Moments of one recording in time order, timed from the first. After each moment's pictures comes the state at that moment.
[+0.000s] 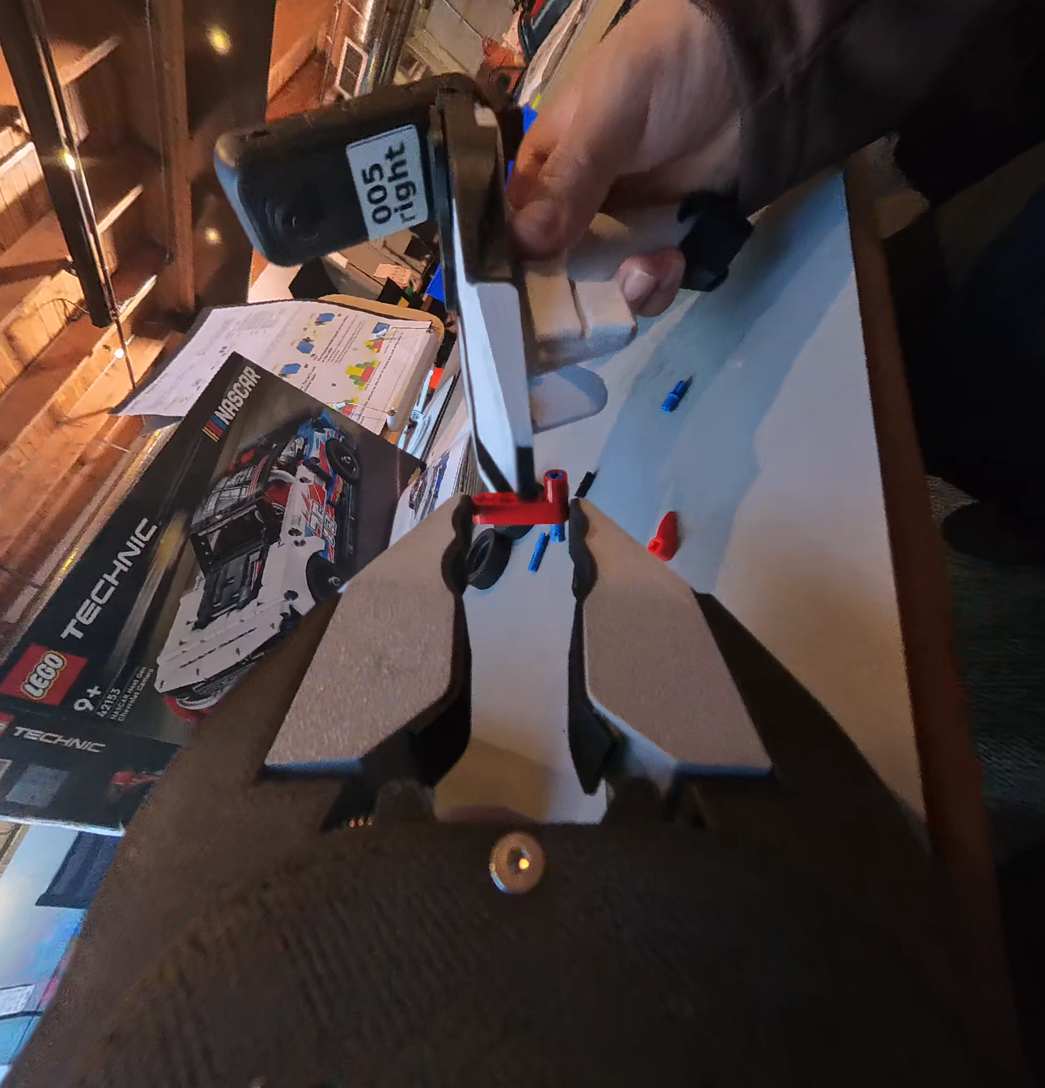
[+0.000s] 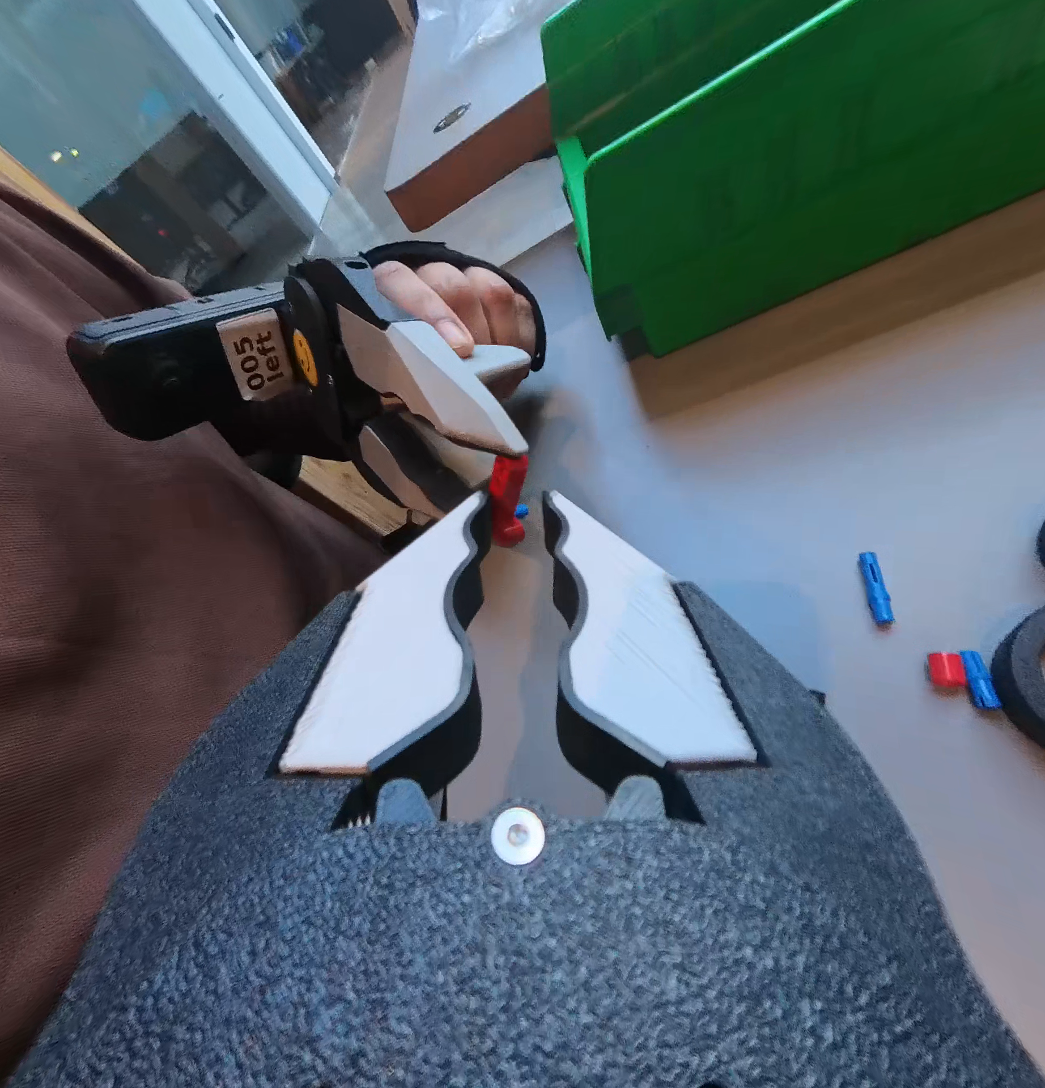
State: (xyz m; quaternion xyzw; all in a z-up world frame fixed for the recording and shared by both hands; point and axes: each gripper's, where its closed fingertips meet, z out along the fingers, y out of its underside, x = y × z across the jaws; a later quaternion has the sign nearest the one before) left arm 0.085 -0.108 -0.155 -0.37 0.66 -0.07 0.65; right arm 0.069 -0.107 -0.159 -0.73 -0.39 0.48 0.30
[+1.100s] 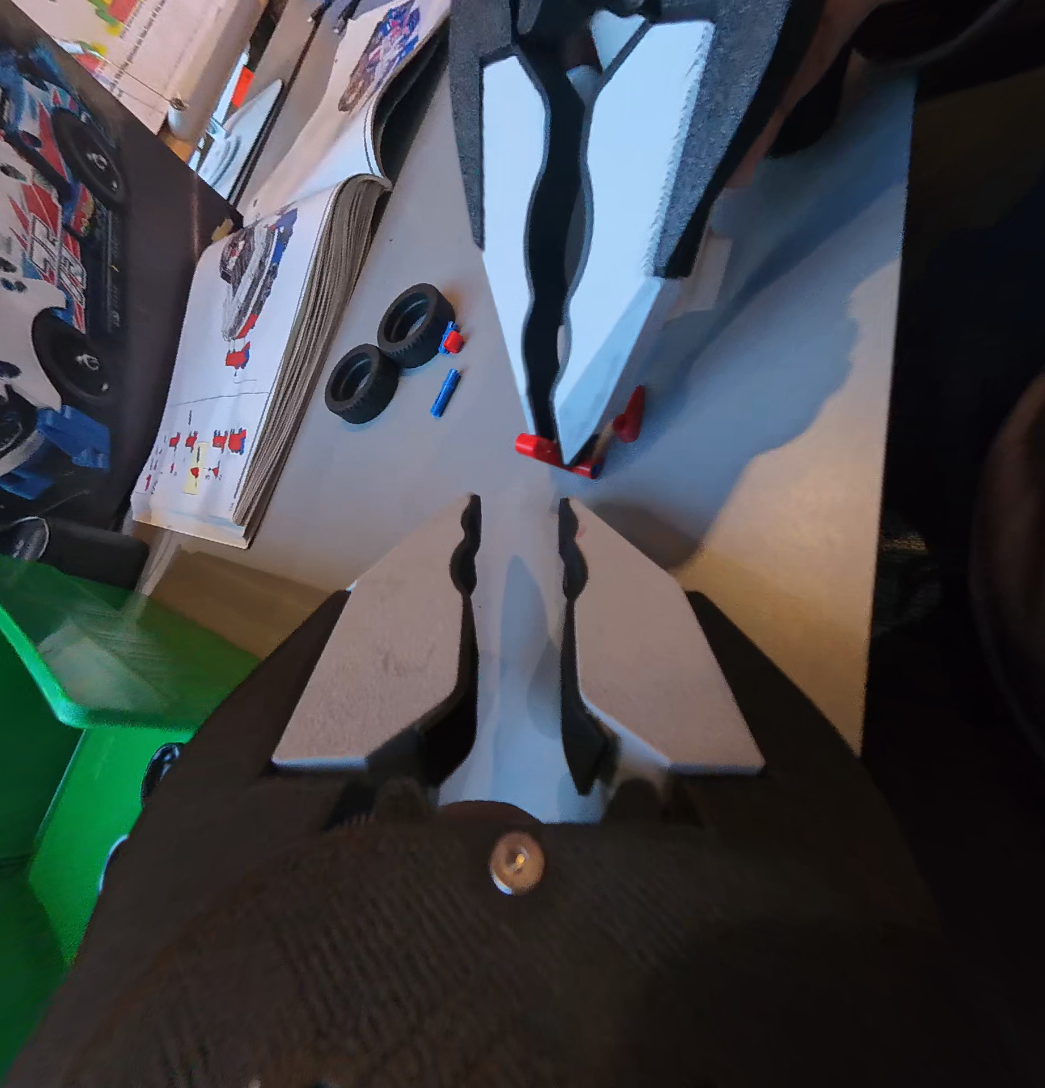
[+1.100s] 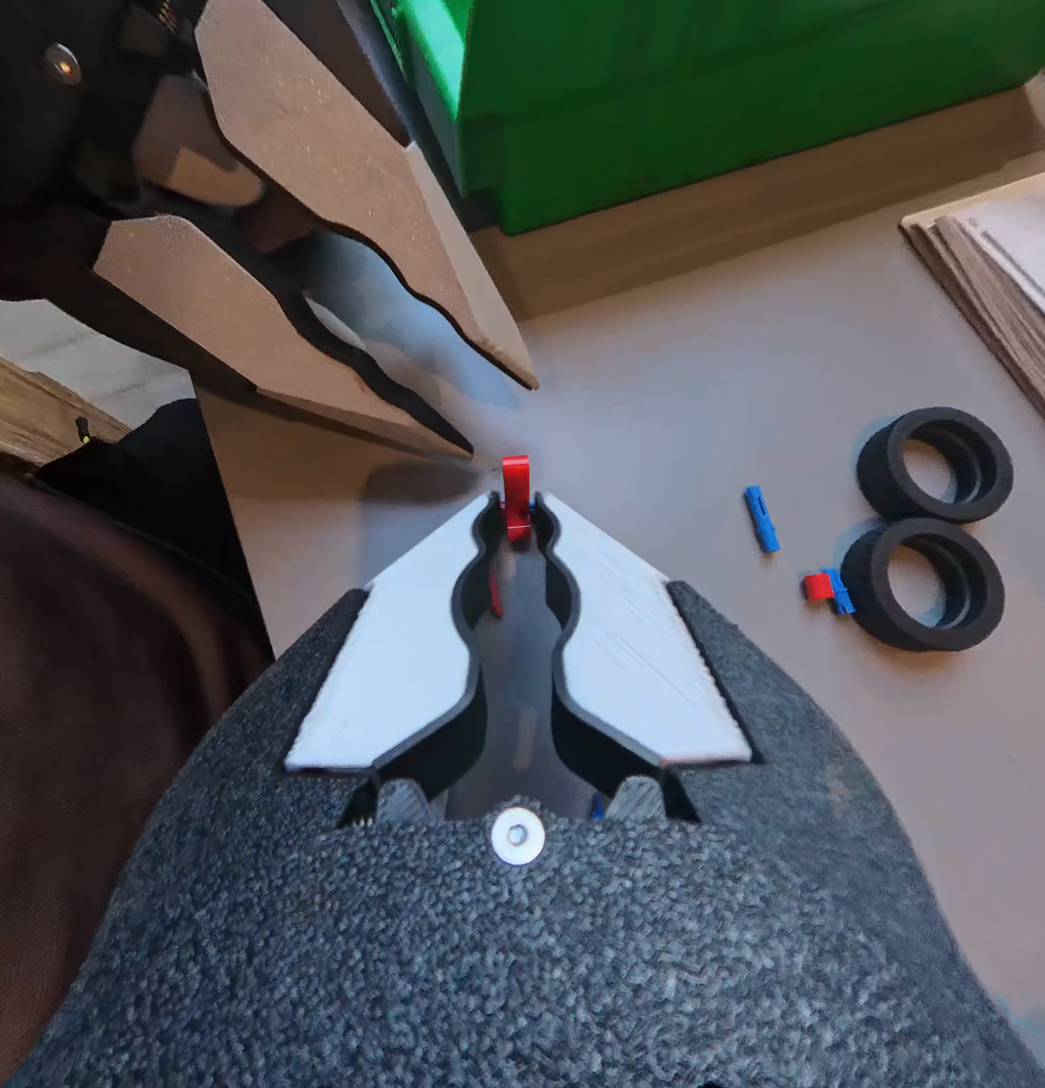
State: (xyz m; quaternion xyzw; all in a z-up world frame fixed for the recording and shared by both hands) left arm 0.062 -0.083 -0.203 -0.57 0.66 -0.12 0.47; right arm 0.073 -0.088 -0.215 -0.80 -0.43 0.20 0.36
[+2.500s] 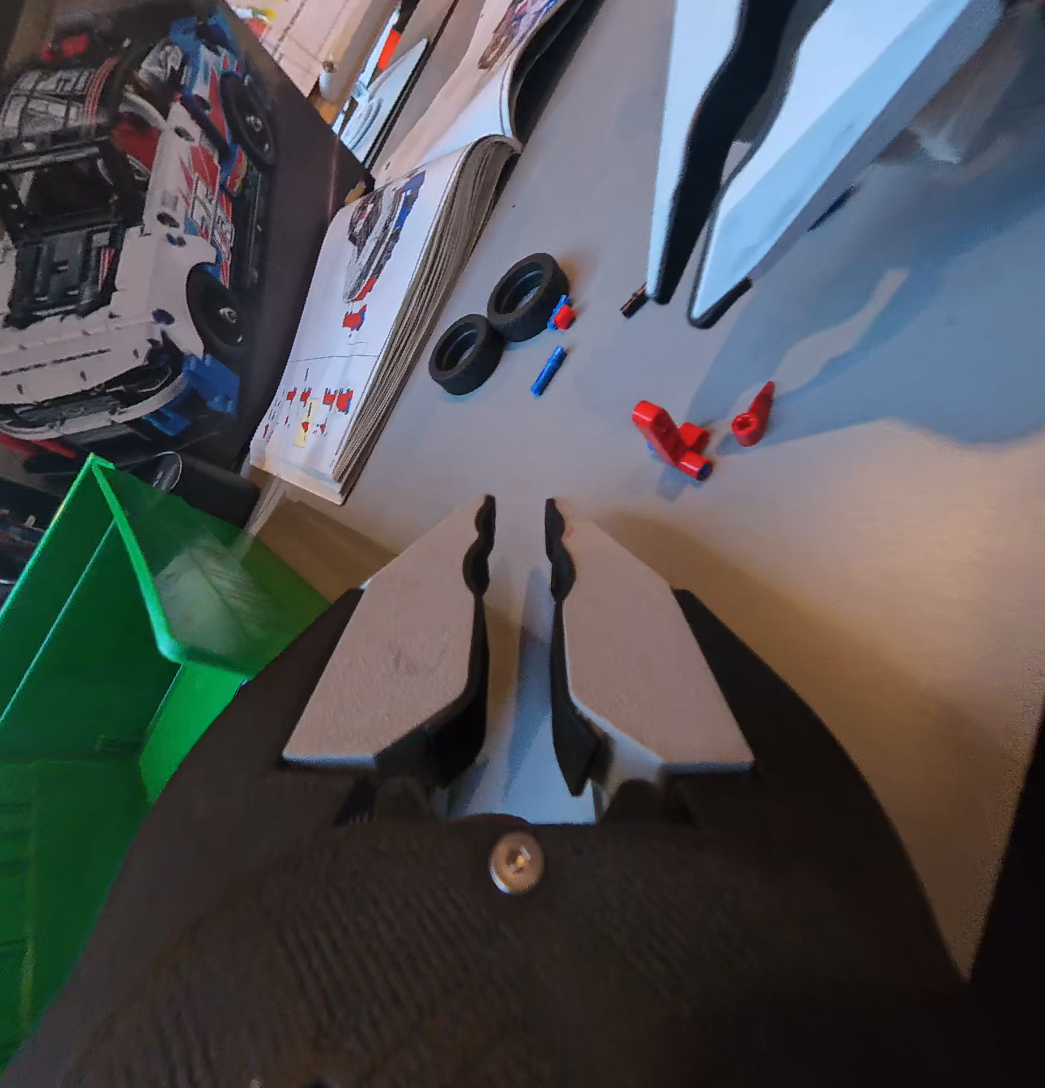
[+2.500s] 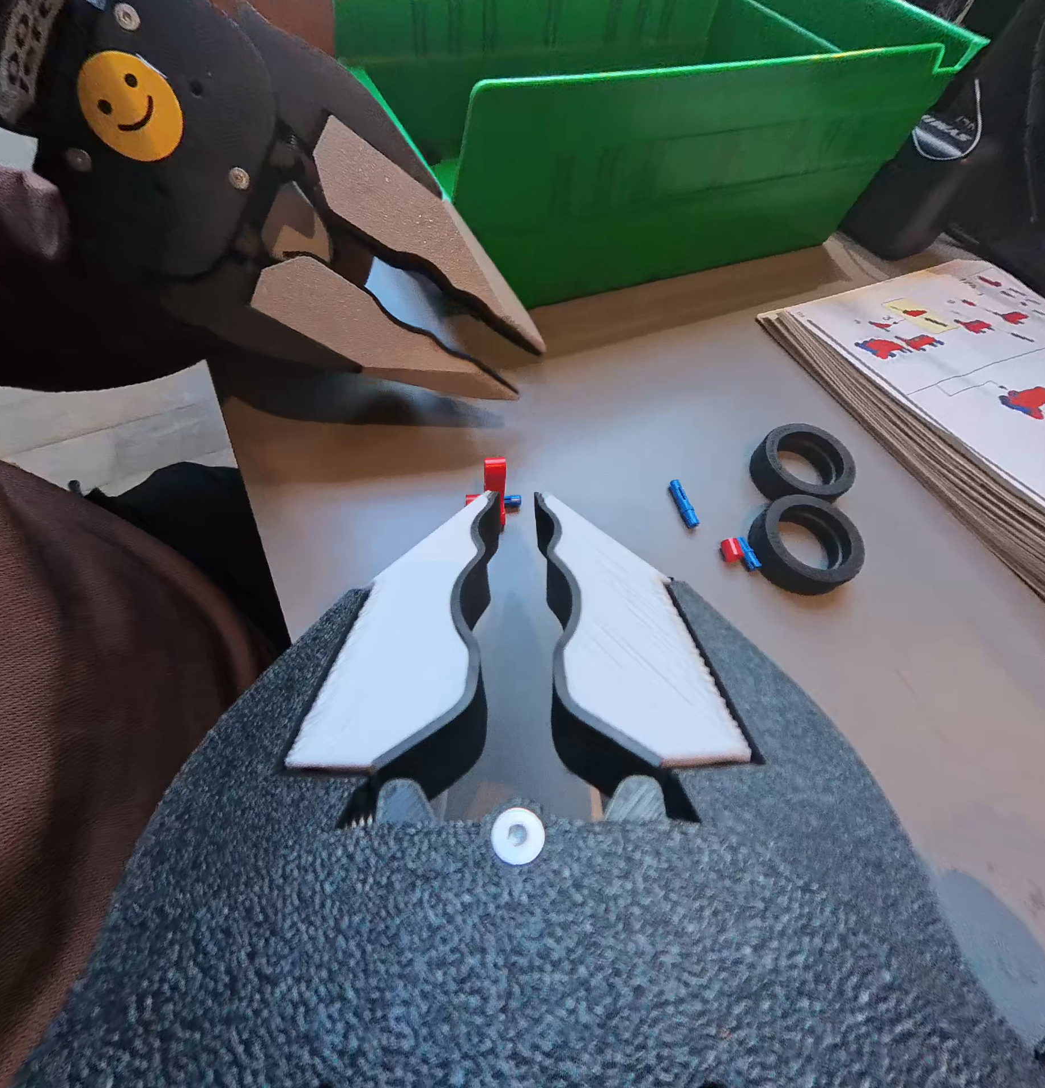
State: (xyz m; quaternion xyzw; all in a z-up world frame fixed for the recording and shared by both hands) left arm 0.056 -0.052 -0.194 -0.60 0.60 -0.05 0.53; right arm 0.099 -0.096 -0.182 -0.76 -0.40 0.21 0.47
